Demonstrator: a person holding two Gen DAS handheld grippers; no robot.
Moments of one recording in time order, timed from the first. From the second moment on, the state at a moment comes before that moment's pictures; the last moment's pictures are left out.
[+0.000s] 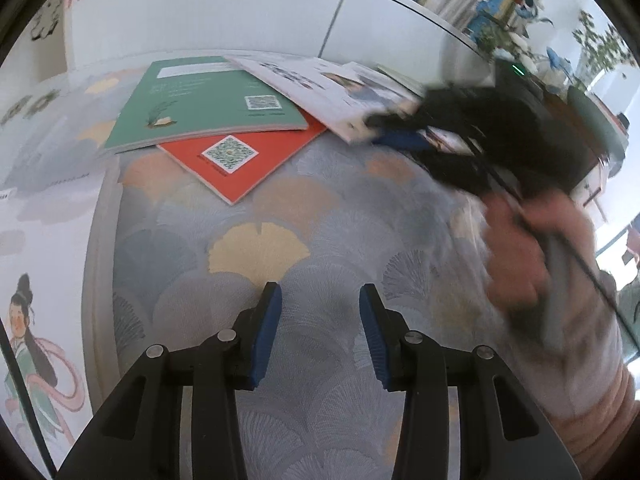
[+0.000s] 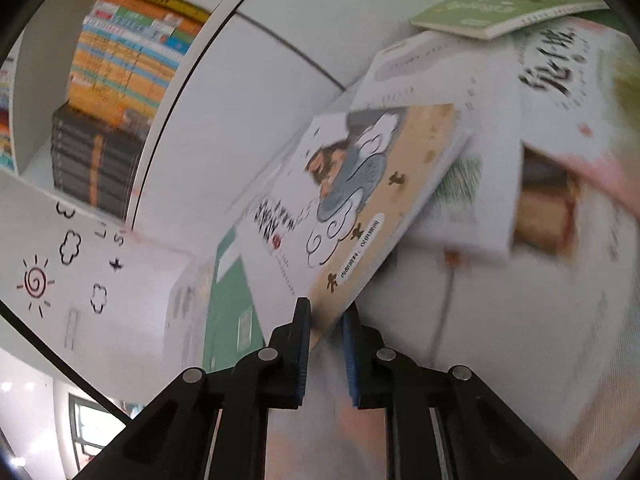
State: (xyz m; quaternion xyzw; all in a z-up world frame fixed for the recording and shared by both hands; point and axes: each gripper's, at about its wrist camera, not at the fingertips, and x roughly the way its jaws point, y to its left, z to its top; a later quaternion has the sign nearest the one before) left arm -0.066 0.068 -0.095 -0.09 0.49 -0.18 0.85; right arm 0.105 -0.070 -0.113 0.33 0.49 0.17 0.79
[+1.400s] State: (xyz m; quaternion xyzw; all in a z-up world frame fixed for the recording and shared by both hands) left arm -0.052 0.021 -0.089 -0.07 0.54 -0.18 0.82; right arm 0.032 -0.133 -0.088 0.13 0.57 0.24 0.78
